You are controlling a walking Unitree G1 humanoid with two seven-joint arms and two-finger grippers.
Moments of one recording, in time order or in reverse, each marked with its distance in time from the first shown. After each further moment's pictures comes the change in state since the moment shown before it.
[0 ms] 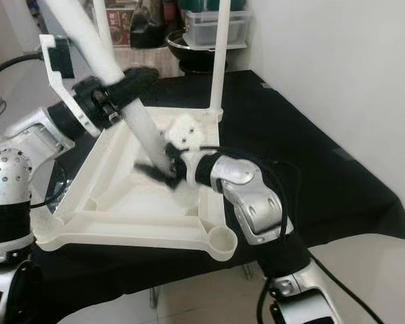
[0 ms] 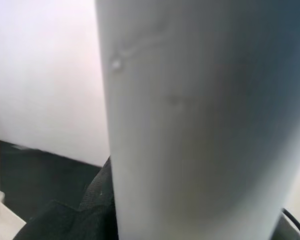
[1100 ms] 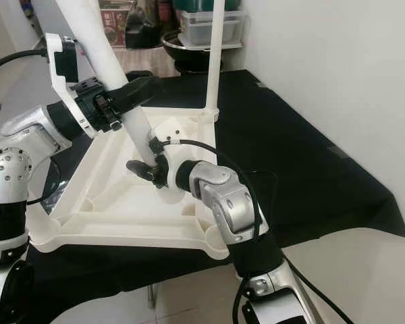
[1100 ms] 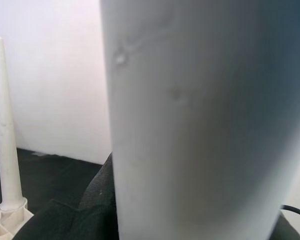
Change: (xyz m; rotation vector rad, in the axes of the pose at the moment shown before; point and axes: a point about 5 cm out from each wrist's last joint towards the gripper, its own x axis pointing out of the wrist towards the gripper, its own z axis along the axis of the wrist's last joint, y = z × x) left arm 0.001 0.004 0.004 0.087 0.006 0.028; right arm 0.021 0.007 0.016 0.193 -0.077 -0.102
